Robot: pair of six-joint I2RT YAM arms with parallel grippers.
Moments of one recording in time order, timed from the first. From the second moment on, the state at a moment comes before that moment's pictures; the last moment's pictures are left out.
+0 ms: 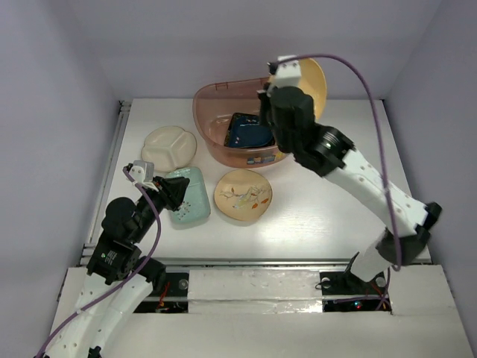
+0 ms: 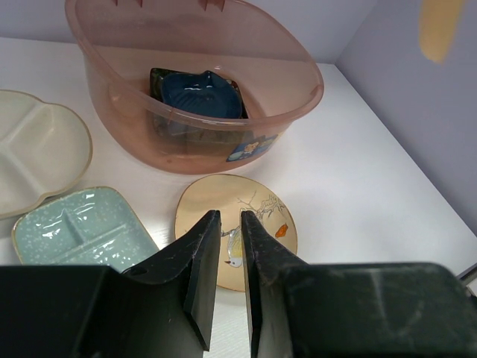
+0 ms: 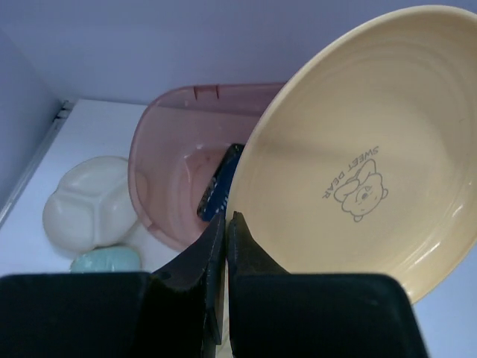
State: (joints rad) left arm -0.43 0.38 0.64 -0.30 0.05 -0.37; right arm 0.92 1.49 1.83 -0.55 0.76 0.23
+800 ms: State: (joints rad) left arm -0.43 0.38 0.64 -0.30 0.05 -0.37; right arm 0.73 2.44 2.33 -0.41 0.39 -0.01
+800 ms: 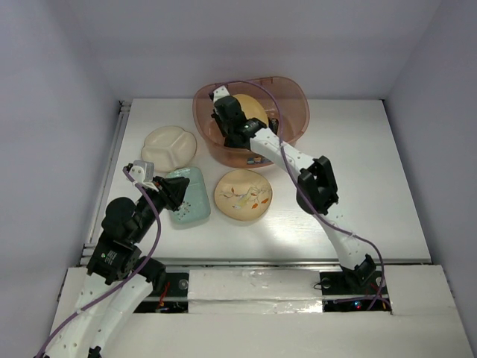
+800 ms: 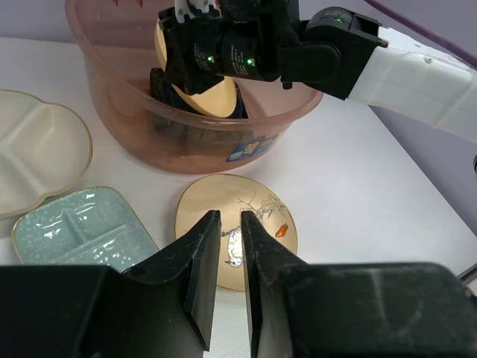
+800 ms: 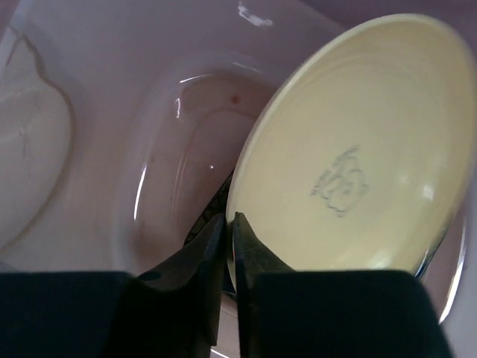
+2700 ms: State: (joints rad) left arm -0.43 0.40 0.64 -0.30 0.05 -0.37; right arm 0.71 1.60 0.67 0.31 0.19 1.03
